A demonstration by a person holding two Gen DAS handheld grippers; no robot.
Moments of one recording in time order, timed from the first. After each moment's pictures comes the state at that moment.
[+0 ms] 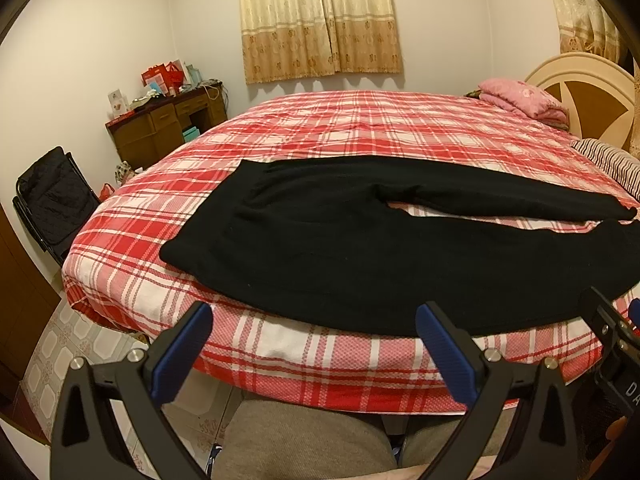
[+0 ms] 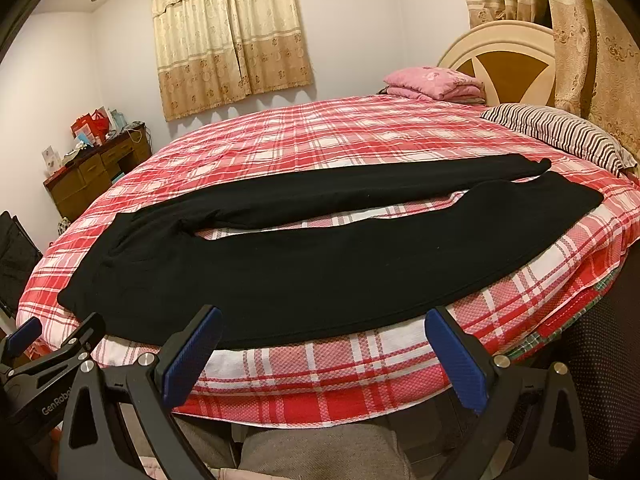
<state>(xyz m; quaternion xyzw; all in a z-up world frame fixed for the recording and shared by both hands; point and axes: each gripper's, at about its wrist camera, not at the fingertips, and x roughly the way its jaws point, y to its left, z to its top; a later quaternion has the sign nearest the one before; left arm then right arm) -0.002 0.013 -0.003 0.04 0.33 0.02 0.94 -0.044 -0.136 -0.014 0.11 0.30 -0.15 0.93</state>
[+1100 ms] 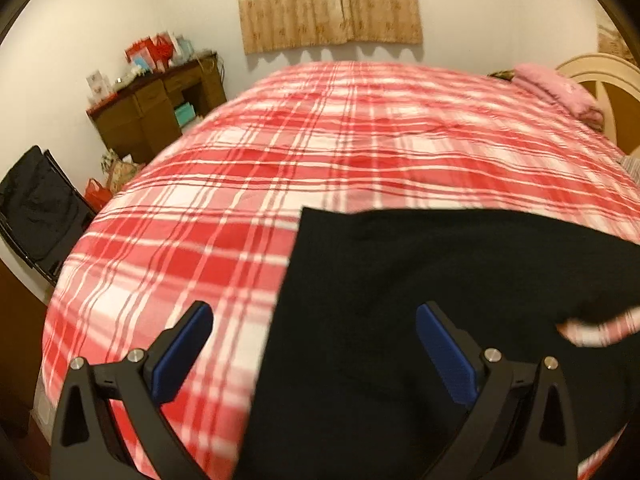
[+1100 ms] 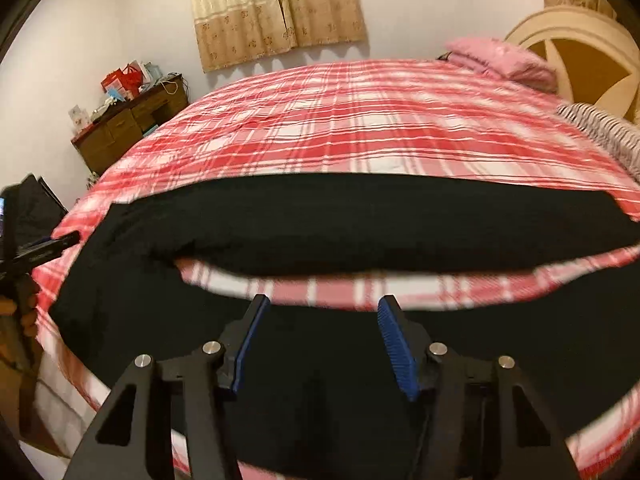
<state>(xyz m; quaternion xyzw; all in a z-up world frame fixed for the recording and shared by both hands) 0.243 0.129 -0.001 0.05 0.40 0.01 0.91 0.126 -0.209 -0.013 0.09 0.39 -0.04 0.91</state>
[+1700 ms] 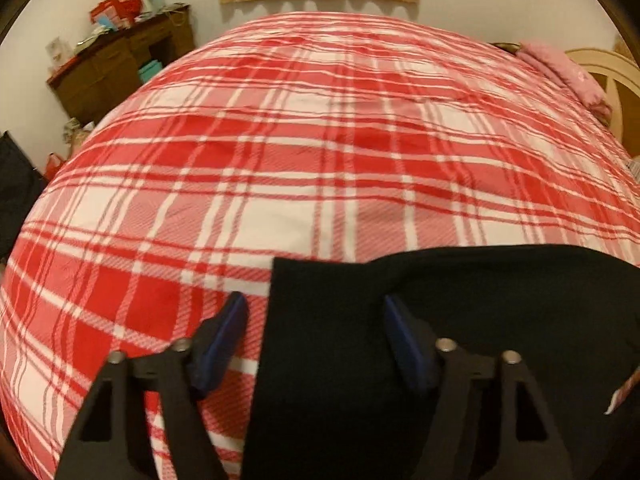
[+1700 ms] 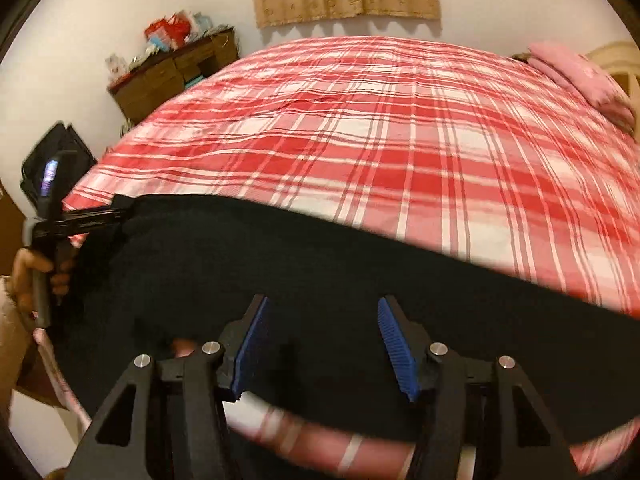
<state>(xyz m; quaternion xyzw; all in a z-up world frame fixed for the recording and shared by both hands) 0.345 0.134 -0.046 0.02 0.48 -0.03 0.88 0.289 -0.195 -0.025 0.01 0.45 0.07 0.89</state>
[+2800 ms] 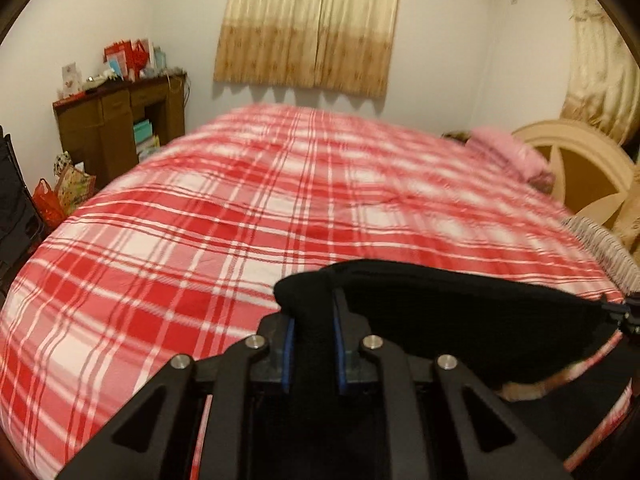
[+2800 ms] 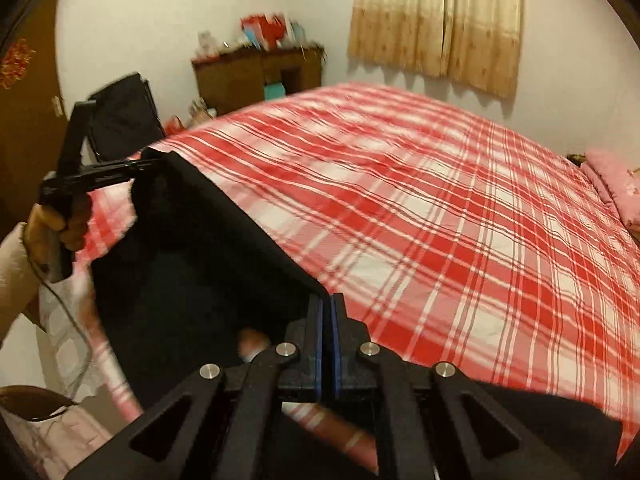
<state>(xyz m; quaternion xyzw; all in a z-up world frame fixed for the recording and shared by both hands) 0.230 0.156 0.044 -0.05 0.31 -0.09 0.94 0.180 -0.143 0.058 -0.09 0.36 0.17 0.91</state>
